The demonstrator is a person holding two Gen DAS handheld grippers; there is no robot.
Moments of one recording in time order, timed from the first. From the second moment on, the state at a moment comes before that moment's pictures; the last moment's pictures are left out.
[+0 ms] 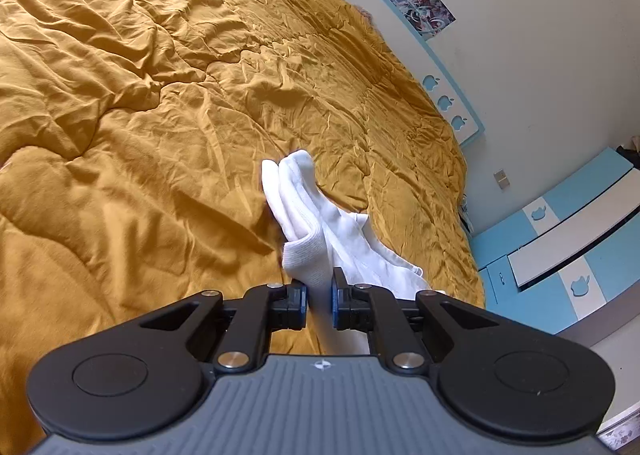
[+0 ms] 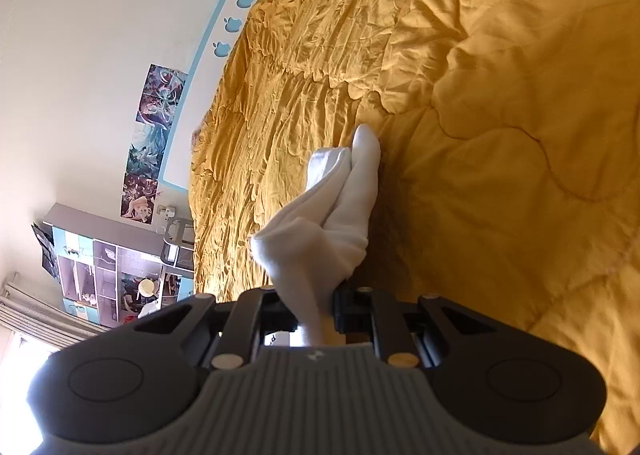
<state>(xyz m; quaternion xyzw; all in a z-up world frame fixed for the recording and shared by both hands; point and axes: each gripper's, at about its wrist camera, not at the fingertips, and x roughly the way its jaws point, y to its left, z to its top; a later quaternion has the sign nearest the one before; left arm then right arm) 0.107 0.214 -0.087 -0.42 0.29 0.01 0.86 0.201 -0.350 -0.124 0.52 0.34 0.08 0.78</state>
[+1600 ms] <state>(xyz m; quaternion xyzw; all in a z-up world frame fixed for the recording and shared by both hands) 0.238 0.206 -0.101 -0.14 0.40 -0.03 0.91 0.282 -0.312 -0.096 0.17 0.40 0.10 0.89</state>
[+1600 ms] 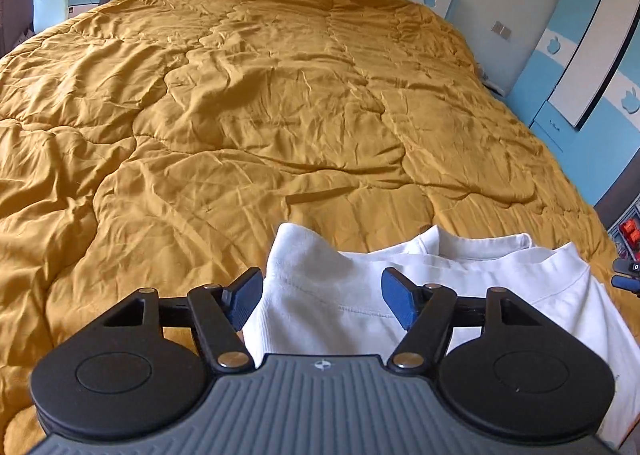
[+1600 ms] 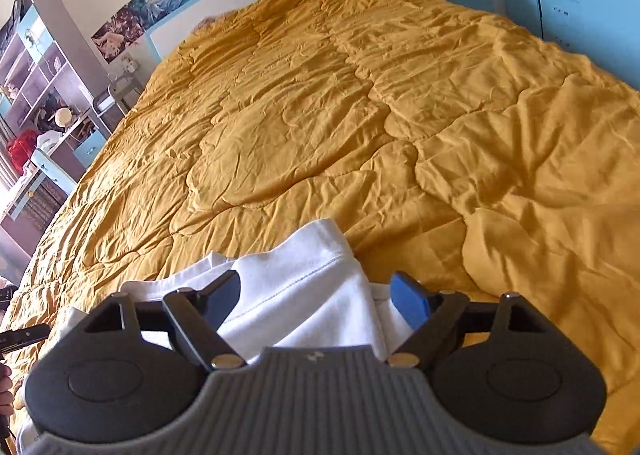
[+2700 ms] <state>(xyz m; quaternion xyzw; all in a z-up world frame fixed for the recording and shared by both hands) 0.264 0.259 -0.148 -0.30 0.32 0.06 0.90 0.337 -0.350 -0.151 0.29 0.34 0.03 0.89</state>
